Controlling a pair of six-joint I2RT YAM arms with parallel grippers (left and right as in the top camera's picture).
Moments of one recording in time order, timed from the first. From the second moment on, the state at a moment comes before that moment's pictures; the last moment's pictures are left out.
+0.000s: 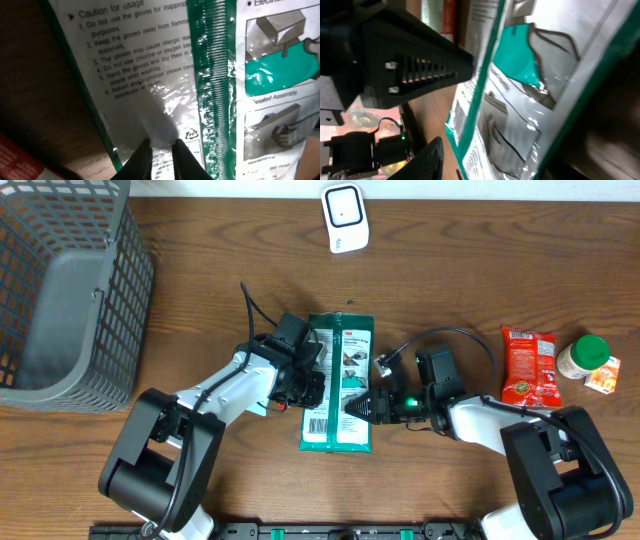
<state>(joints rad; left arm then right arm) -0.47 1.78 0.96 -0.53 0.40 -0.26 0.33 1.69 0.54 0.16 -0.92 0.47</state>
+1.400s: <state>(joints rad) -0.13 1.33 0.96 -0.64 0.07 -0.33 0.38 1.26 0.81 -0.69 -0.53 0.24</state>
